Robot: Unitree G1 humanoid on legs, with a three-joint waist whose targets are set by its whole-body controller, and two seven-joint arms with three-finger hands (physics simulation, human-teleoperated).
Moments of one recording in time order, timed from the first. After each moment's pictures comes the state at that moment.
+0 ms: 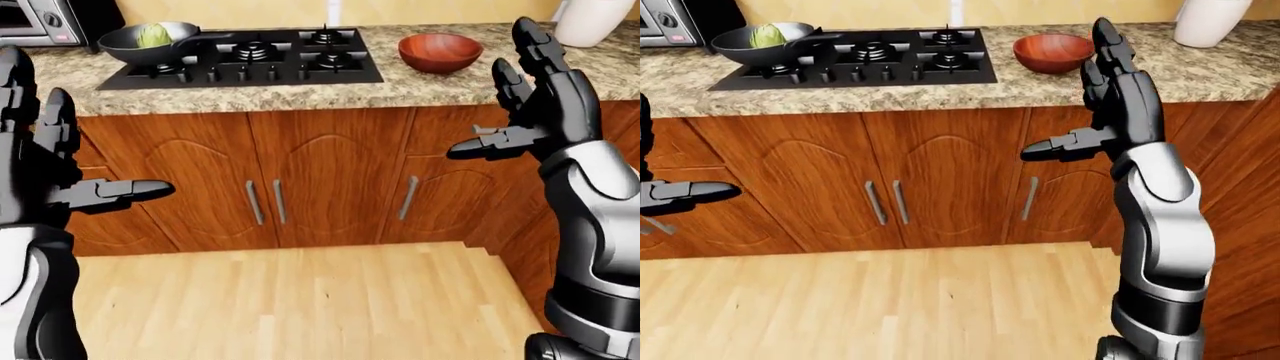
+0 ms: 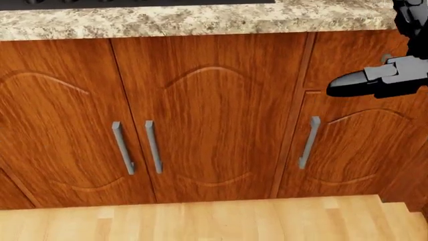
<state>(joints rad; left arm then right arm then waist) -0.28 0.45 0.55 -0.54 -0.30 0.55 -0.07 -0.59 -0.46 -0.31 -0.29 0.20 0.64 0.19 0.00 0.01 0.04</state>
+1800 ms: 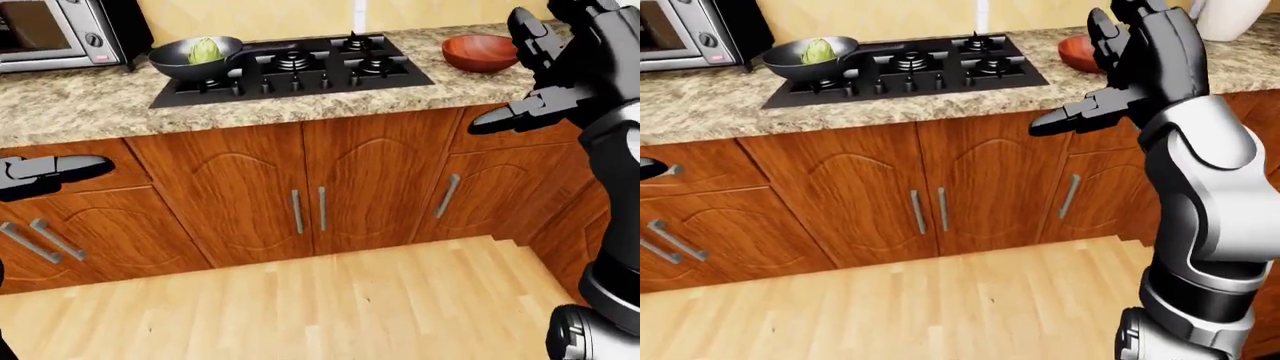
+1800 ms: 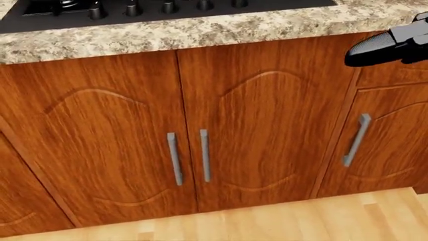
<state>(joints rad) -0.32 0.62 0.68 -0.55 -0.44 0.61 0.03 -0.74 -0.60 -0.31 -0.35 0.32 0.79 0.22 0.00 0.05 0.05</state>
